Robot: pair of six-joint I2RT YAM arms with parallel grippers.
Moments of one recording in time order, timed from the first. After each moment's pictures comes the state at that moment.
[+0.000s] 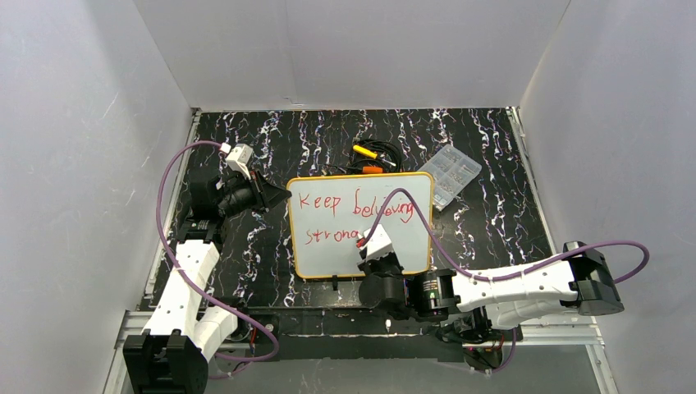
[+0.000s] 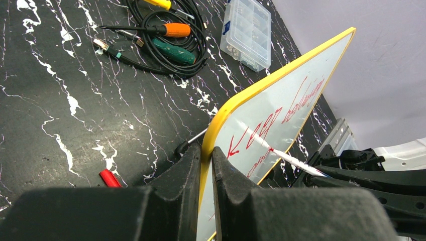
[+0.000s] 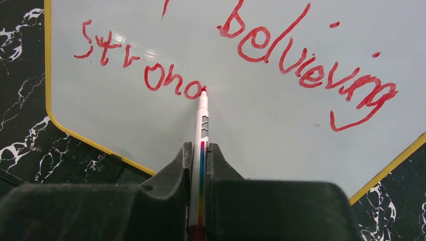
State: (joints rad) left arm -0.02 0.93 0.71 -0.17 0.79 -0.35; right arm 1.62 1.19 0.78 -0.28 1.08 0.48
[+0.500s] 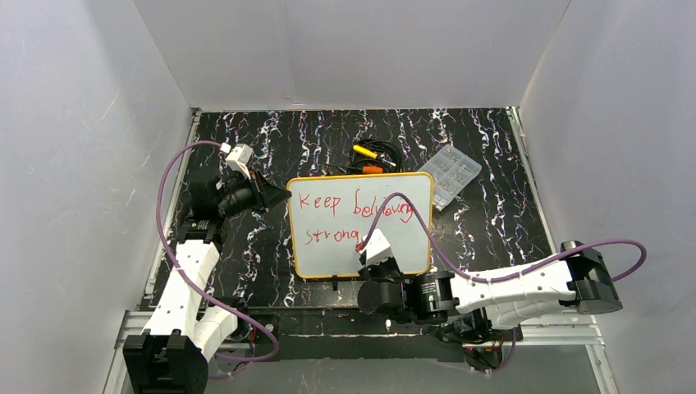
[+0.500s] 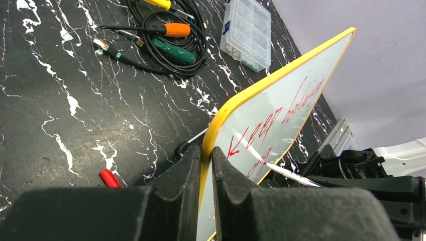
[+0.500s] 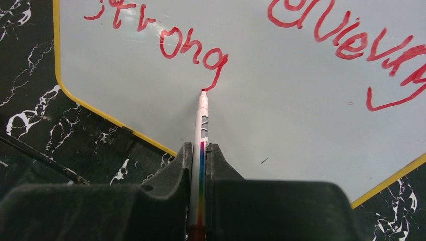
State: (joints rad) left arm -0.02 0.93 0.71 -0.17 0.79 -0.35; right arm 1.65 1.20 0.78 -0.38 1.01 0.58
